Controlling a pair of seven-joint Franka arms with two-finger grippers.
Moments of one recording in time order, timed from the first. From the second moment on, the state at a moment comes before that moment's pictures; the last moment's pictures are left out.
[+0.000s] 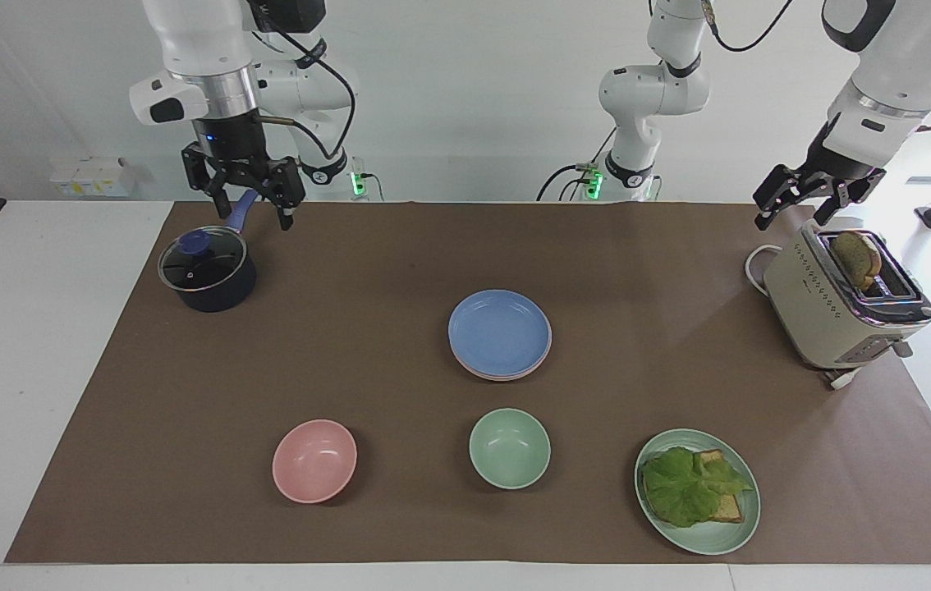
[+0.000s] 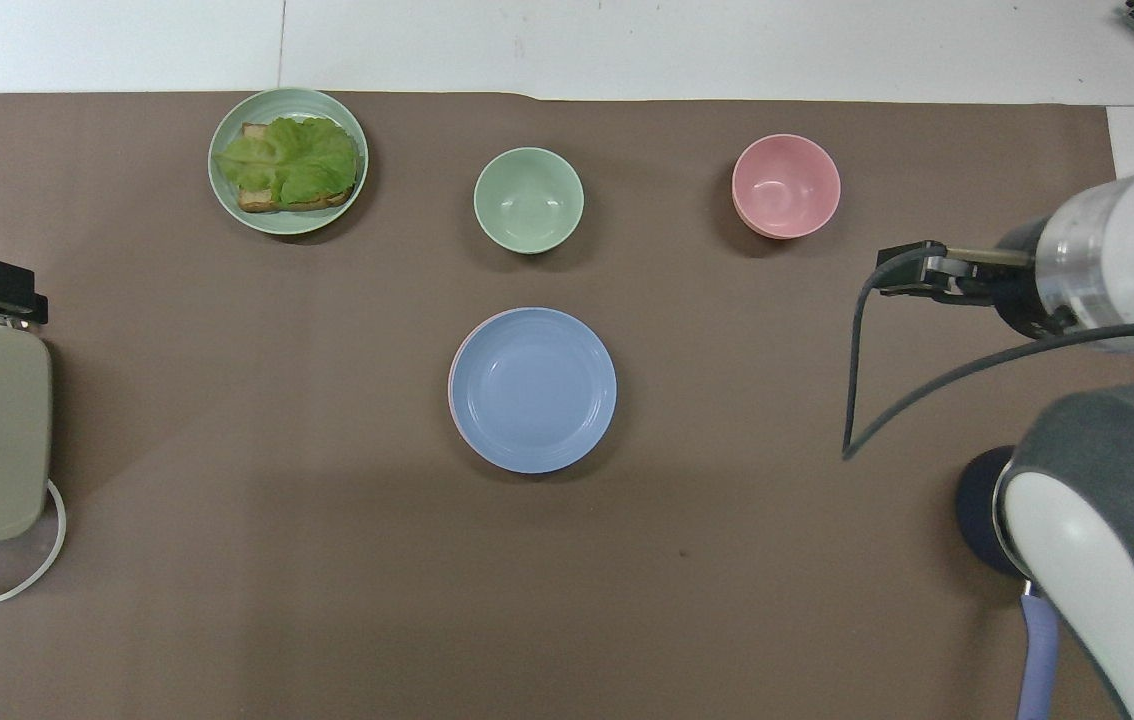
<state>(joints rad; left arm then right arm) -0.04 0.01 0.02 -1.51 -0.02 1.53 -0.08 0.04 -0.08 0.05 -1.62 -0.06 1.68 0.40</state>
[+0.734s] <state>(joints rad) -0.04 0.01 0.02 -1.51 -0.02 1.53 -0.08 0.03 -0.11 -0.10 -1.67 -0.06 1.57 0.04</state>
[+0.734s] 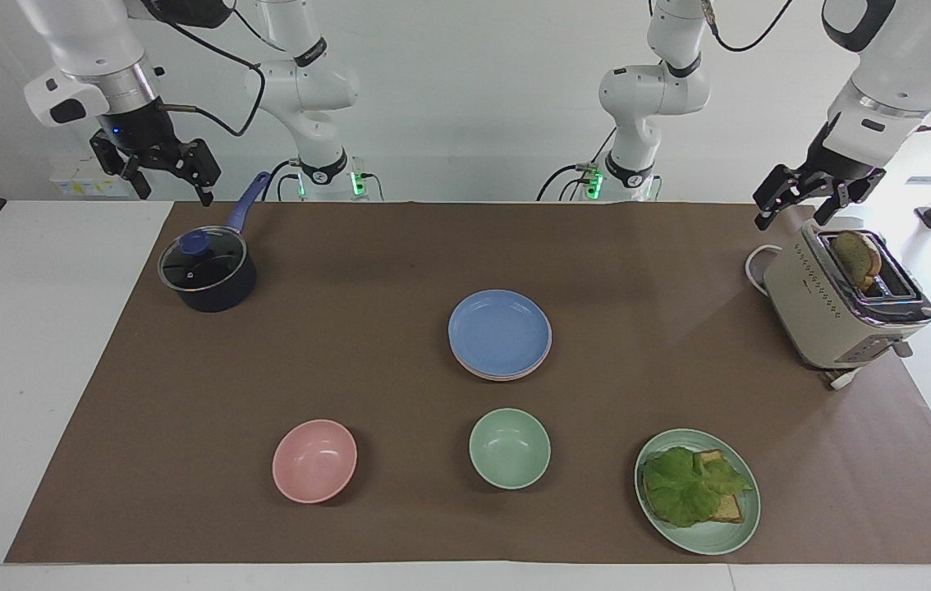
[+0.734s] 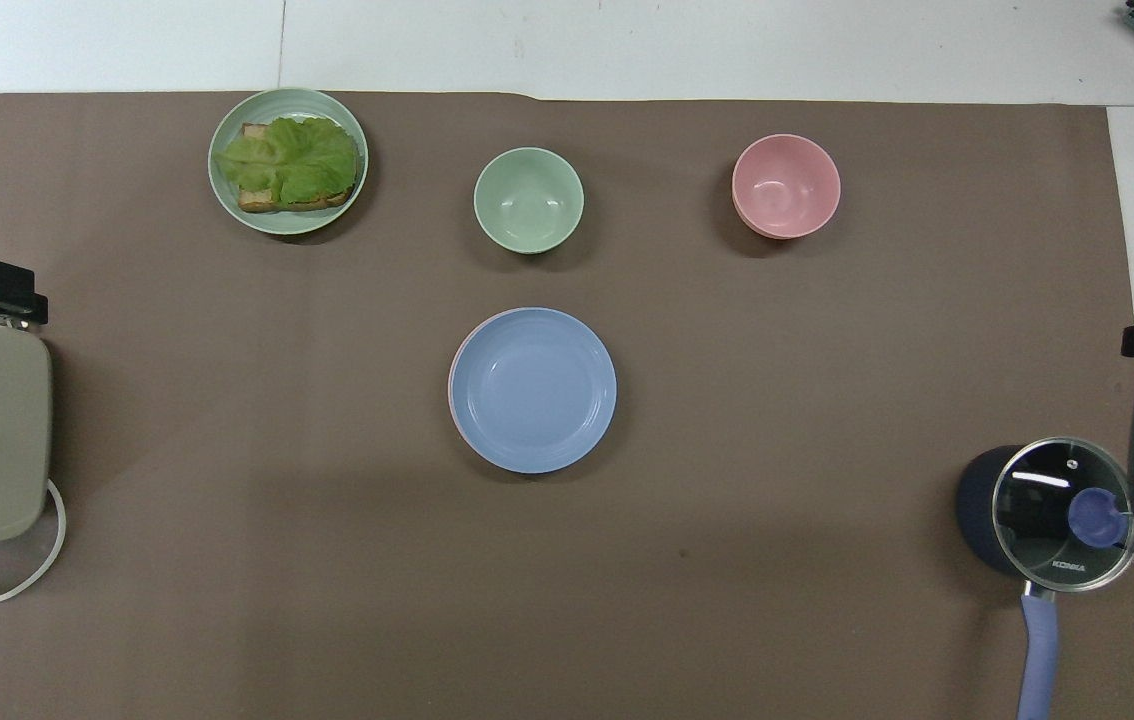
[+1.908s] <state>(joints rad) -0.04 0.01 0.02 -1.51 -0.02 1.53 -0.08 0.11 -0.11 -0.14 -1.64 -0.06 1.51 0.04</state>
